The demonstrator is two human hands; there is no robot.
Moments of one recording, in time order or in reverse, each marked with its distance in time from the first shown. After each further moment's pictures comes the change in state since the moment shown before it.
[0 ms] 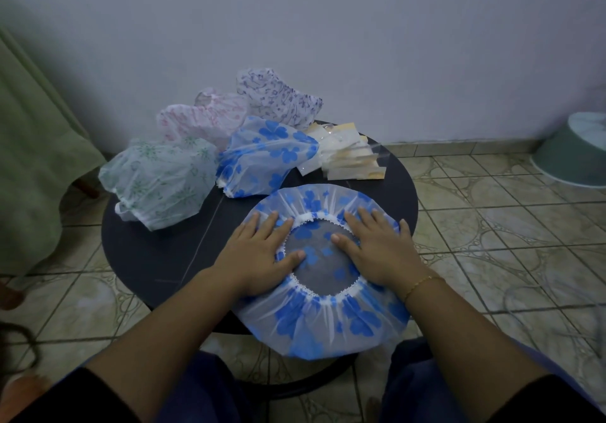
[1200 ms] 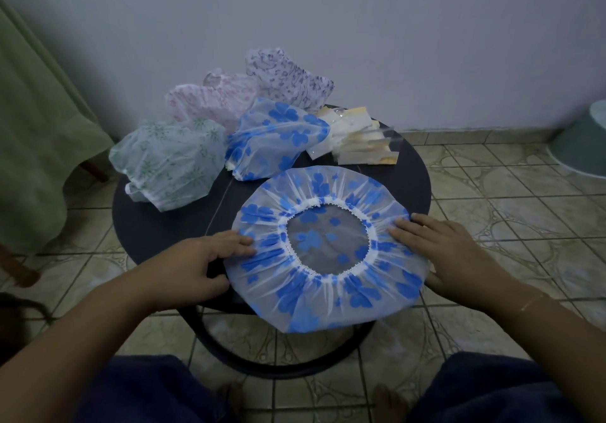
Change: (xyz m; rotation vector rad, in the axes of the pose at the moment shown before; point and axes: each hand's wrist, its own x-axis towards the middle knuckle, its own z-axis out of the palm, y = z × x) left_hand -0.072 -0.072 -0.022 -0.309 -0.045 0.250; right_hand -0.047 0.075 -0.003 -0.254 0.267 -0.447
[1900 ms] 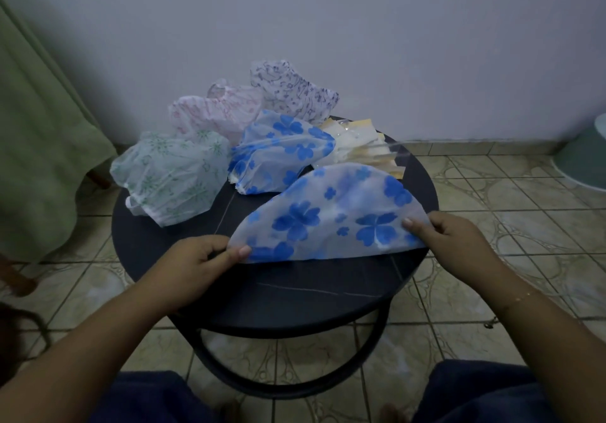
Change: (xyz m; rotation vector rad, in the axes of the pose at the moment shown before) left_hand 0.012 0.016 -0.007 -0.272 0.322 -0.226; right_hand 0.047 -0.001 -0.022 0.746 0.131 0.608
